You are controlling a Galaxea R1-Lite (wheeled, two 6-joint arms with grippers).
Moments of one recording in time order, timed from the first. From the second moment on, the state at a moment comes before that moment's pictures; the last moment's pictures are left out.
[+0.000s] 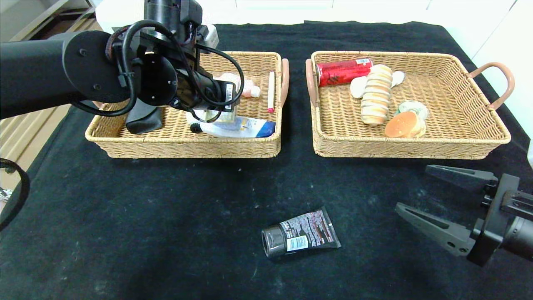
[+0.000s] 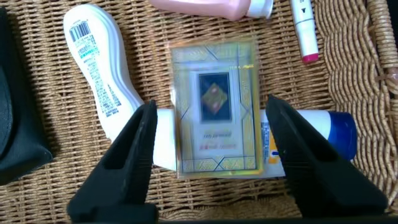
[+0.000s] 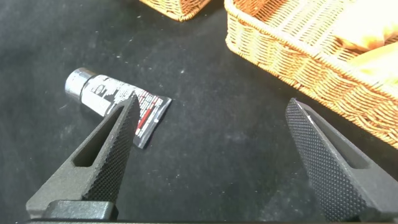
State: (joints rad) left arm -0.44 1.96 -1.95 0.31 0.35 -0.03; right arm 0.39 1.24 -0.46 -0.73 0.32 -0.16
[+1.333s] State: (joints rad) left arm -0.59 1.78 -1.81 0.35 0.35 0.04; right arm 0.39 1.24 -0.45 -0.73 0.33 -0.17
